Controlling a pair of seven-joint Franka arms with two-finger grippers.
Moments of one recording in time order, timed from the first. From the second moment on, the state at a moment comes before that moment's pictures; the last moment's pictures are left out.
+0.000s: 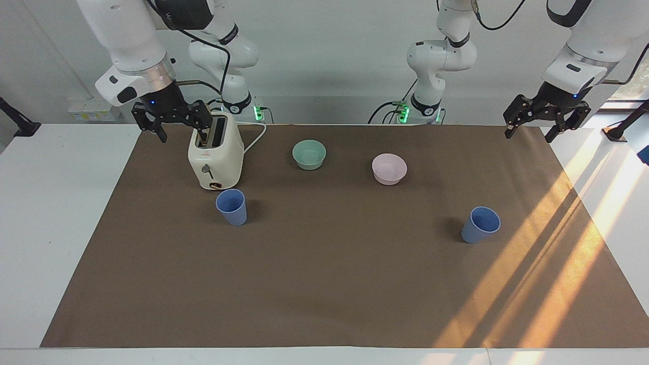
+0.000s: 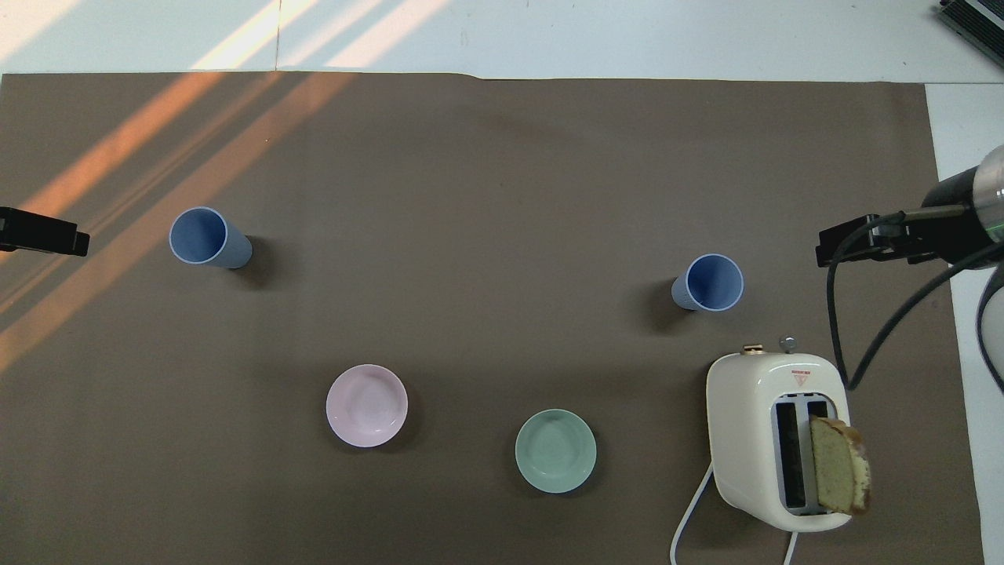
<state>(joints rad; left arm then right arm) -0.07 0.00 0.06 -1.51 -0.04 1.57 0.16 0.00 0.03 0.06 -1.51 0.01 1.53 0.04</state>
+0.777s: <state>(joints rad) -0.07 0.00 0.06 -1.51 -0.04 1.57 0.16 0.00 0.03 0.06 -1.51 0.01 1.53 0.04</state>
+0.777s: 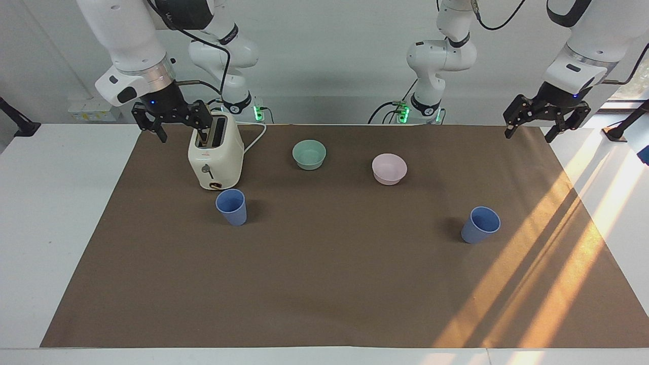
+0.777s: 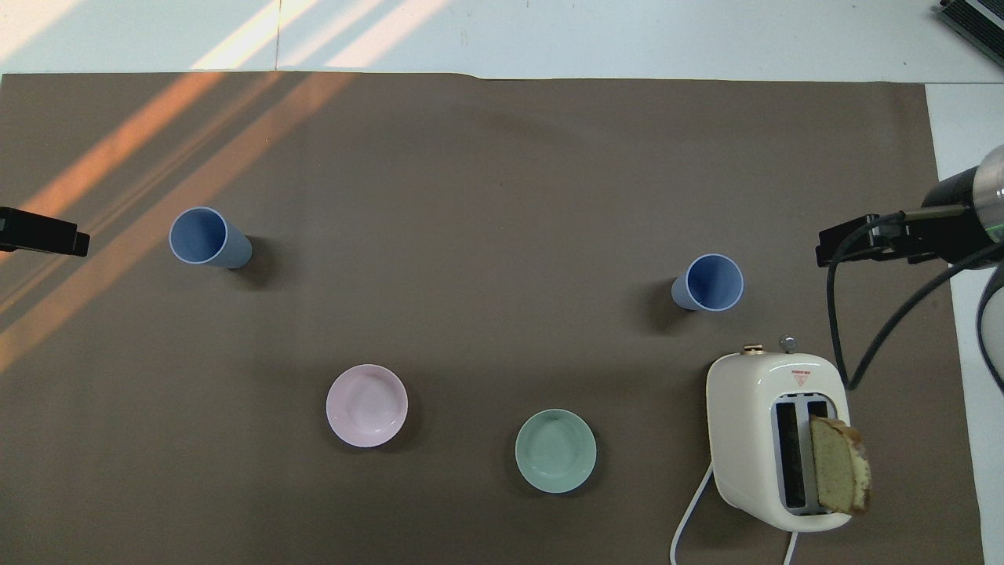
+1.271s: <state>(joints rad) -0.07 0.00 0.05 -1.51 -0.04 1.57 0.16 0.00 0.03 0.06 -1.51 0.01 1.53 0.04</state>
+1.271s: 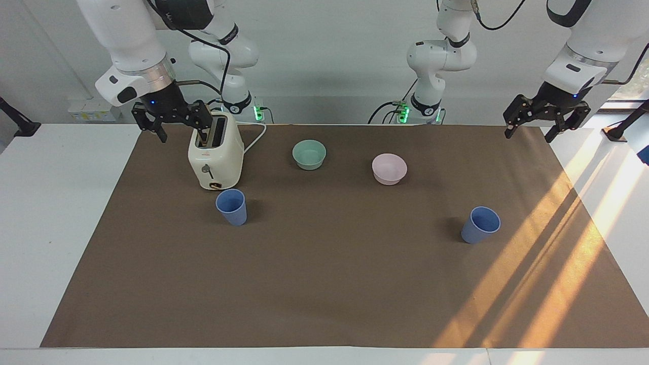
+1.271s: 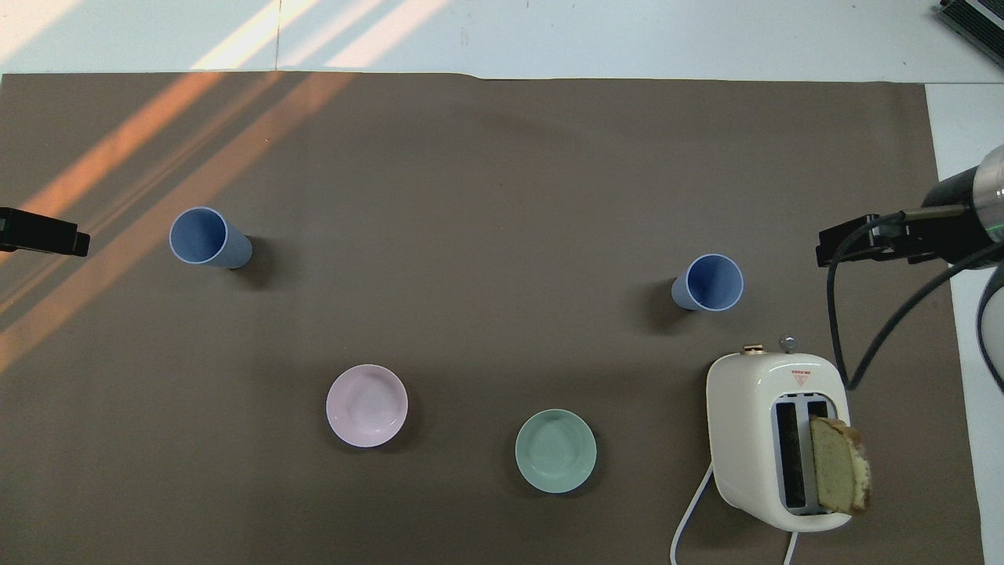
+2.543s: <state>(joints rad) -0.07 -0.01 0.05 -1.52 -0.04 1.56 0.16 0.00 0.03 0.06 -1.51 0.01 1.53 0.04</state>
